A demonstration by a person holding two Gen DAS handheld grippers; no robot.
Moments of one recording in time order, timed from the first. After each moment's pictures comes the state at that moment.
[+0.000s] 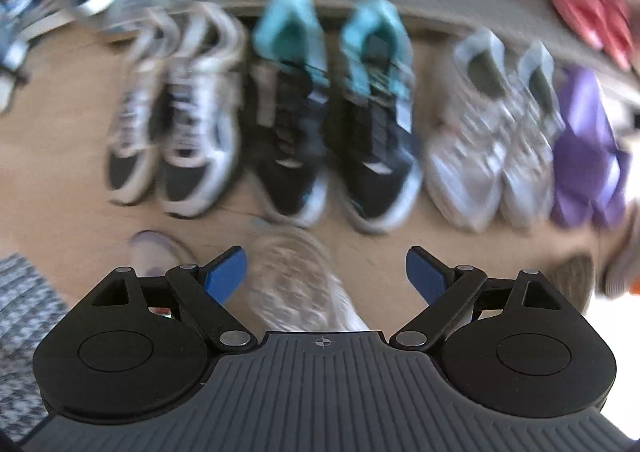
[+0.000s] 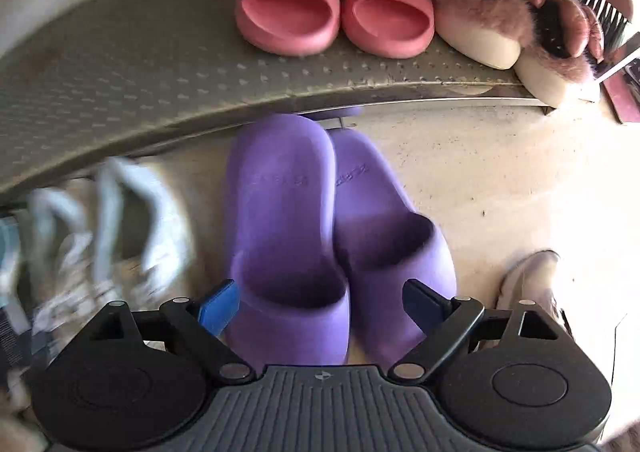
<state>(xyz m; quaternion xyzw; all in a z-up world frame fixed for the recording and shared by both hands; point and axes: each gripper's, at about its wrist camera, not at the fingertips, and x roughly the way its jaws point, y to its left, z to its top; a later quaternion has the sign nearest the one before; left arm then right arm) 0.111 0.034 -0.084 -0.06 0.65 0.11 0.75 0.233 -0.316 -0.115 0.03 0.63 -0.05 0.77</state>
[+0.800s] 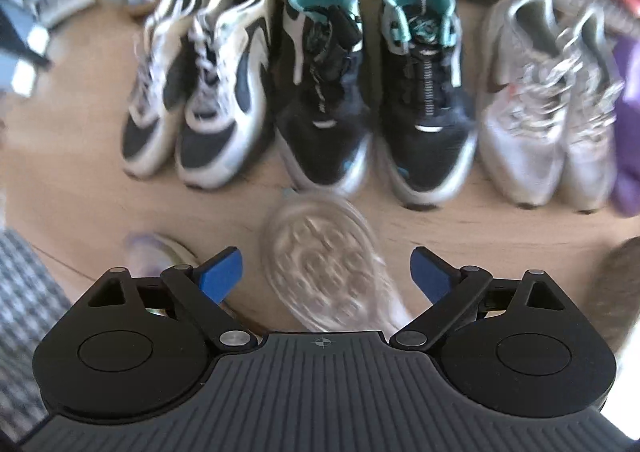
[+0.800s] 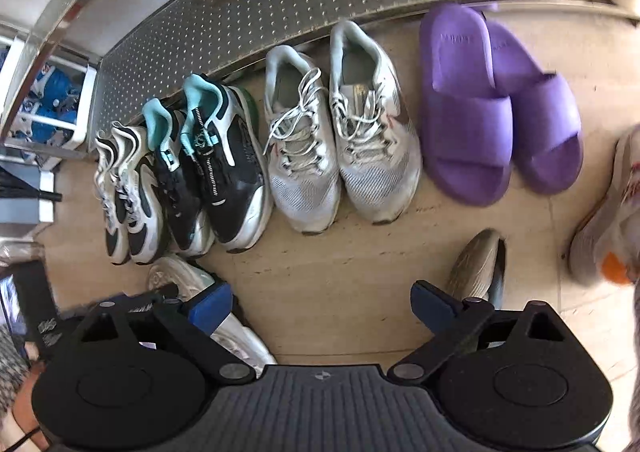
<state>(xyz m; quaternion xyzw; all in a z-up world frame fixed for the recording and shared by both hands) 0.110 0.009 -0.155 0.03 0.68 0.14 0.72 0.109 -0.253 -0.067 0.10 0.67 0.11 0.73</state>
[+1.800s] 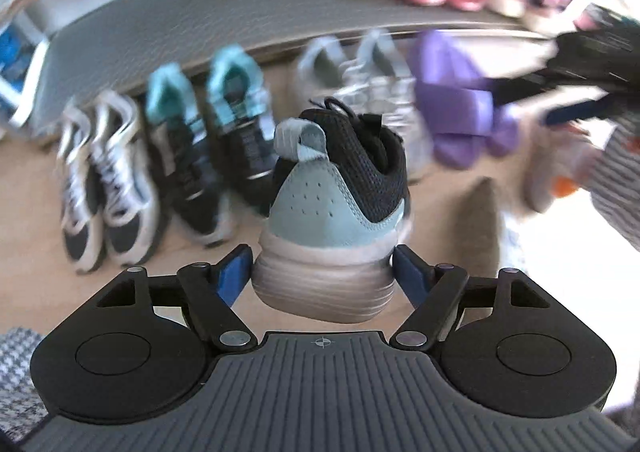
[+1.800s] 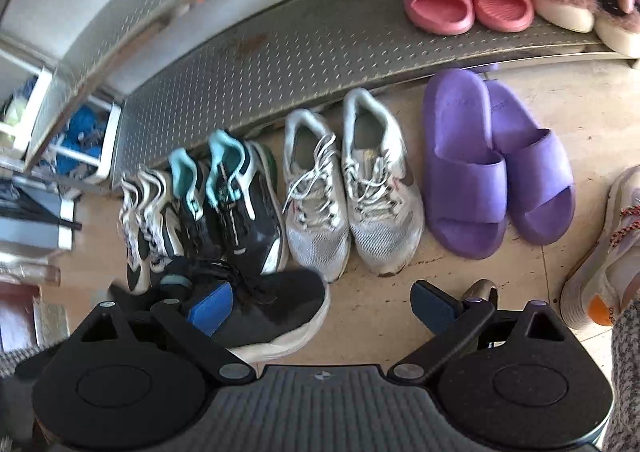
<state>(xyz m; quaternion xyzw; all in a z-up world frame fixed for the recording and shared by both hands) 0.046 -0.073 0.000 0.06 0.60 -0.15 0.78 0.122 -0.281 -0.030 0.15 0.60 0.11 0.78</state>
